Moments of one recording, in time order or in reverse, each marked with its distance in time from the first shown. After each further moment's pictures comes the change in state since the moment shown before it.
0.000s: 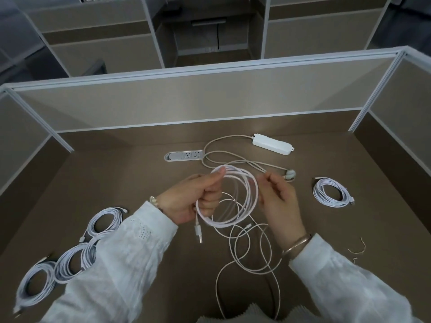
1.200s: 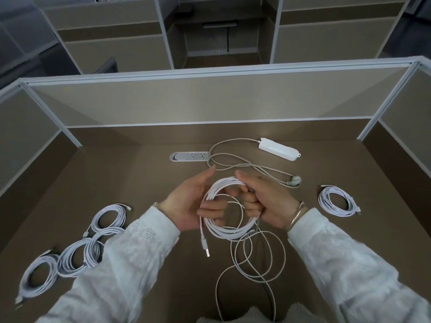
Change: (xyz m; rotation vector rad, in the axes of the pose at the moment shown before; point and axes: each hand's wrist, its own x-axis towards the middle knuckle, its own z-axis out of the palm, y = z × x) left_hand 0.001 -0.012 -0.019 -0.355 -0.289 -0.137; right_hand 0.039 -0.012 0.016 0.175 -0.514 0.534
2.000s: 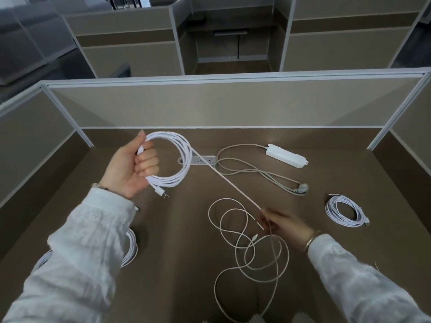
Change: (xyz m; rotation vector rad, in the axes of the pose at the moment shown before) left_hand -0.081 0.069 -0.036 -0.142 0.444 0.616; right_hand 0.020 0.079 -0.073 -0.161 0.165 0.054
